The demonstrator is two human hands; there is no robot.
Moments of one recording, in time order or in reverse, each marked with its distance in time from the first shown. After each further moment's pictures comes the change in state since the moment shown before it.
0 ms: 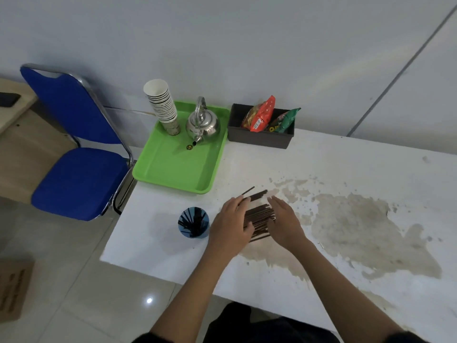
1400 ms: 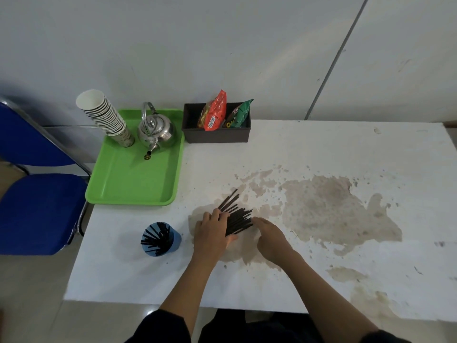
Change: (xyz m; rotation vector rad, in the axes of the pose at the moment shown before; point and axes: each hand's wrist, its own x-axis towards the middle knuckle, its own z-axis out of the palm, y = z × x) left_hand 0.030 -0.003 0.062 0.403 -0.194 0.026; right_hand -0.032 0.049 0.006 0.019 -0.111 0.153
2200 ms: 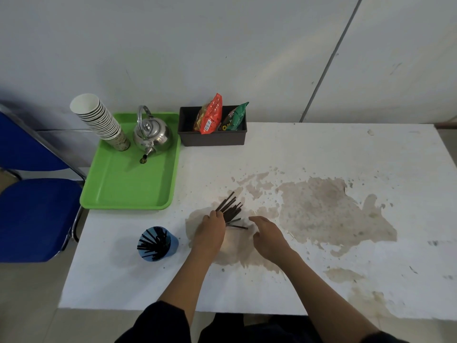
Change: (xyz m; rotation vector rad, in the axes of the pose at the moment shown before) left_hand 0.017 0.005 -0.006 -0.035 -0.075 -0.012; right_hand 0.002 -0.008 -0.010 0.071 0.025 0.038
